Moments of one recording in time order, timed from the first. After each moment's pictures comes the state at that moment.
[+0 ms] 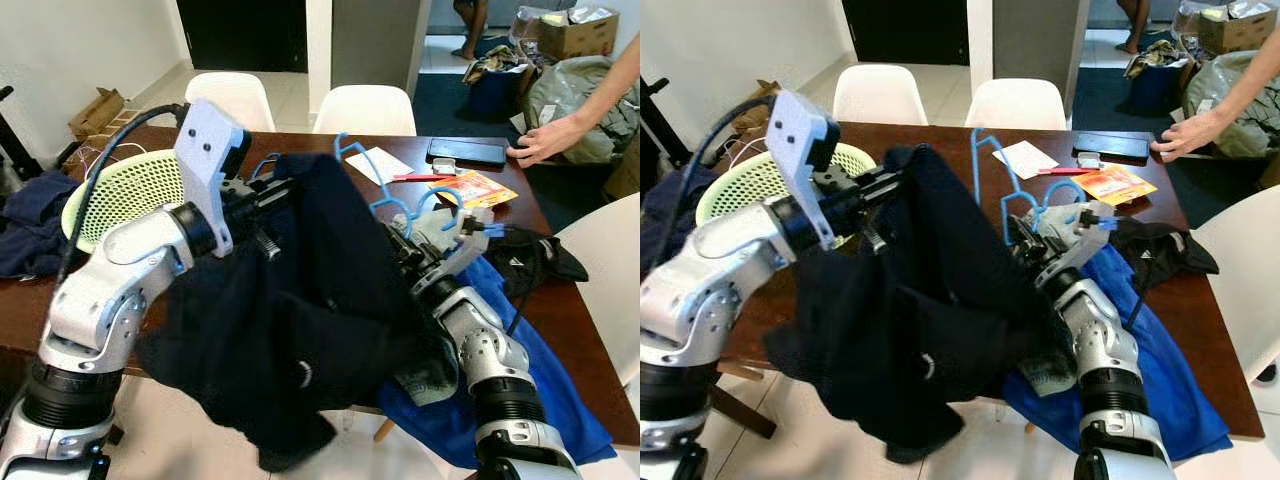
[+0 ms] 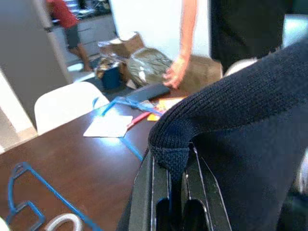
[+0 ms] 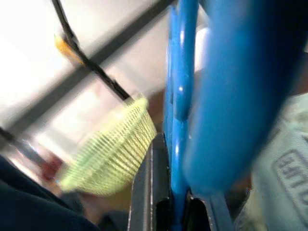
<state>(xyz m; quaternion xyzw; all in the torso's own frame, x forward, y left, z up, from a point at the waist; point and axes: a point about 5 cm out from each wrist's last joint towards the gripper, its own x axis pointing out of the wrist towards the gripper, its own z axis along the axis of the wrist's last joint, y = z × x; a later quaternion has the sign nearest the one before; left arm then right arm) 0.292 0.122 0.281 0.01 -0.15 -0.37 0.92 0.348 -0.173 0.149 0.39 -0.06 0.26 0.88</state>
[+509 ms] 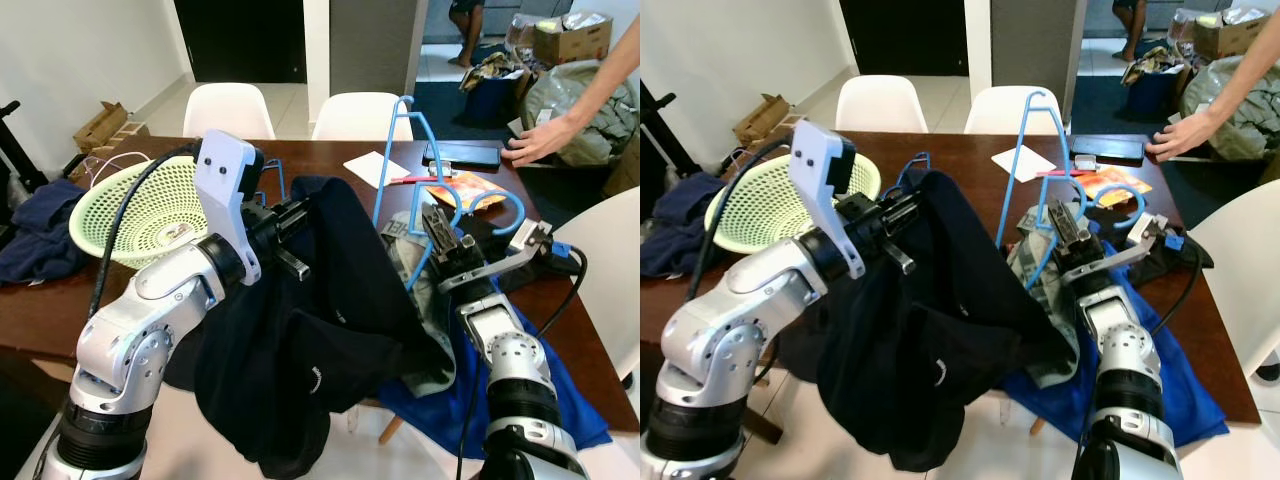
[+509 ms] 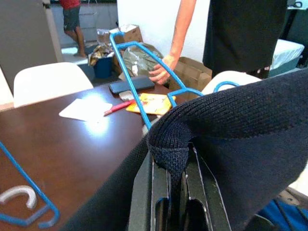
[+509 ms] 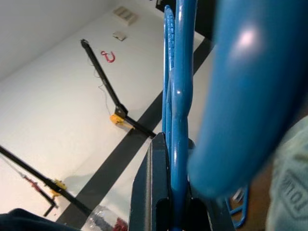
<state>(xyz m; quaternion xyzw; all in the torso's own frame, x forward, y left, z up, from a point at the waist) 0.278 0.100 0.264 -0.06 -0.11 -0.37 0.92 0.345 -0.196 0.158 0.49 -0.12 0.26 0.82</state>
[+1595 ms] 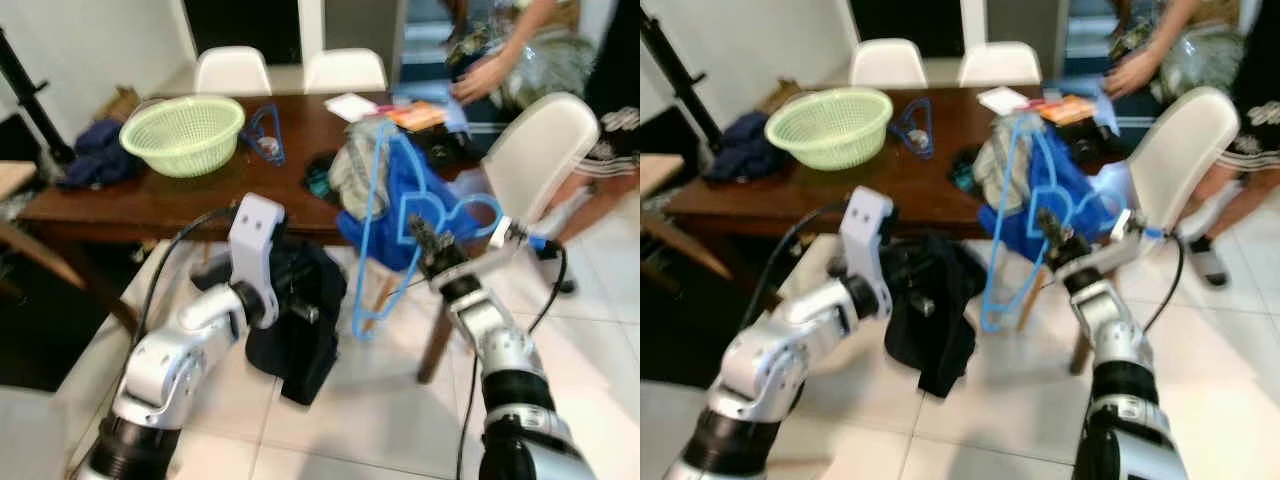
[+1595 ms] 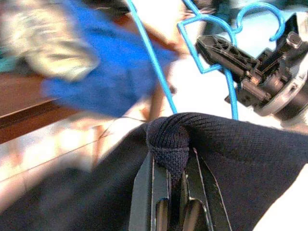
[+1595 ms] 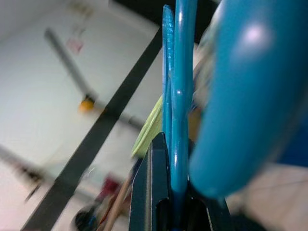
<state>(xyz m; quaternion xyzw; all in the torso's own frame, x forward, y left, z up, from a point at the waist) 0.295 0.089 0.188 -0.05 0.02 -0.35 0.94 0.355 -0.205 0.141 0.45 -0.05 0.16 0.87</state>
